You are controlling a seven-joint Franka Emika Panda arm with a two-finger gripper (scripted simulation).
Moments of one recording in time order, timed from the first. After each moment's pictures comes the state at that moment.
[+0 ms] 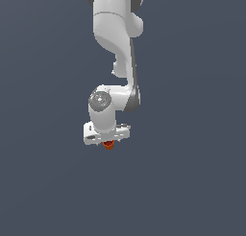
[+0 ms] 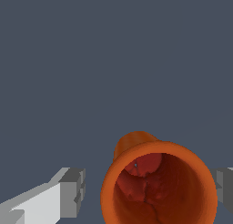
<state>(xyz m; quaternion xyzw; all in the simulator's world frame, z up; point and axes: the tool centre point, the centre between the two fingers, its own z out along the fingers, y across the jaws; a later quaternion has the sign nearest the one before) 0.037 -0.070 0.050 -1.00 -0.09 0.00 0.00</state>
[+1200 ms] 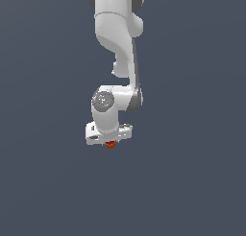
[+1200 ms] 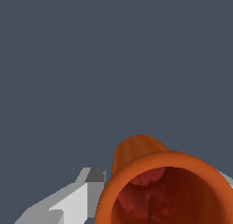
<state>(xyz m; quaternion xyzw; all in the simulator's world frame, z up) 0.037 -0.060 0.050 -1.00 -0.09 0.00 0.00</state>
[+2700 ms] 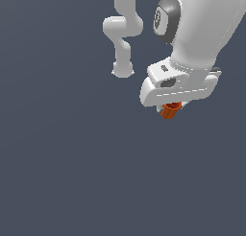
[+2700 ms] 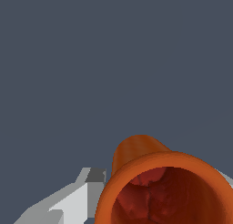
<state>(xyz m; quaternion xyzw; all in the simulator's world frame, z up) 0.042 0.148 0.307 -1.00 -0.09 0.00 0.00</state>
